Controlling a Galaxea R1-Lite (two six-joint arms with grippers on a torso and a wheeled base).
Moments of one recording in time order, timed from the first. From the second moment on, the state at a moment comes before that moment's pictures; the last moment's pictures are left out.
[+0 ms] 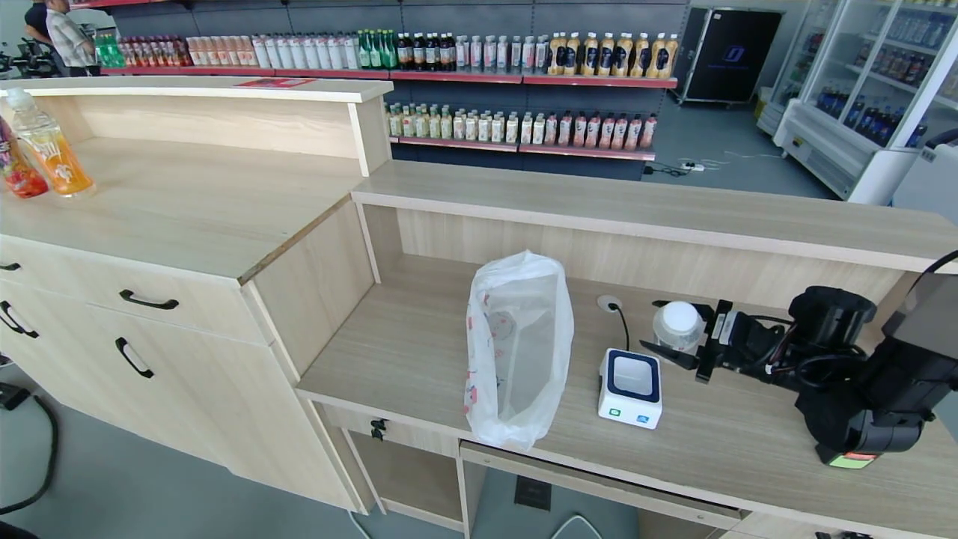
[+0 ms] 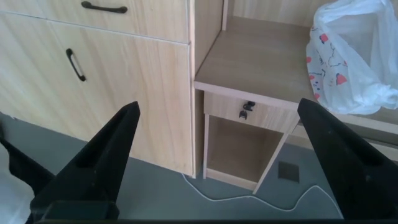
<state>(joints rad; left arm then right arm) 0.00 0.00 0.00 0.00 0.04 -0.01 -0.04 2.21 -0.74 -1.41 0.96 -0.90</state>
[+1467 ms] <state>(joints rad) 0.00 0.00 0.00 0.00 0.04 -0.01 -0.06 2.30 -0.82 -1.38 1.00 -0.93</state>
